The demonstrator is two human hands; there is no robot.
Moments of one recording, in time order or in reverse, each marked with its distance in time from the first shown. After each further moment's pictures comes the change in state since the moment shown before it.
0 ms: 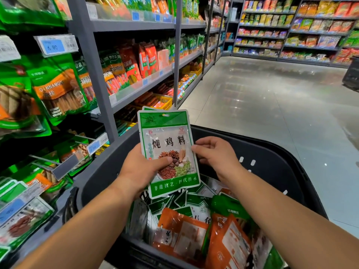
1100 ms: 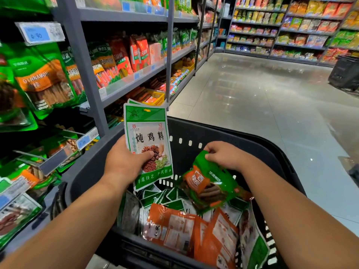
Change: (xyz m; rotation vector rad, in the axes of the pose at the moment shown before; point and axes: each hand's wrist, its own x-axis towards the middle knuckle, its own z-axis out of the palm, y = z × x) left_hand 0.006 -0.007 -0.012 0.321 0.209 0.063; right_hand 0.021 0.008 -0.060 -0.885 -0.315 0.002
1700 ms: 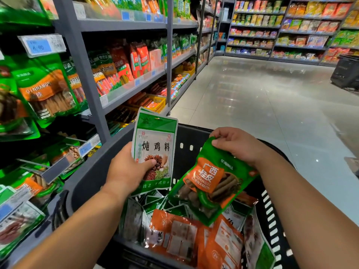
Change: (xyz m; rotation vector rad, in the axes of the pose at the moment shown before) left_hand 0.001 -0.001 0.003 0.096 -0.063 0.040; right_hand -0.034 -0.010 -0.041 0.551 0.055 -0.157
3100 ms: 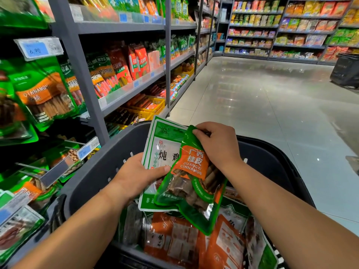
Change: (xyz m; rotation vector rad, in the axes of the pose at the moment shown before) left_hand -0.010 0.009 0.005 -0.288 -0.378 -0.065; right_hand 0.020 -0.022 0.062 -0.328 0.578 -0.203
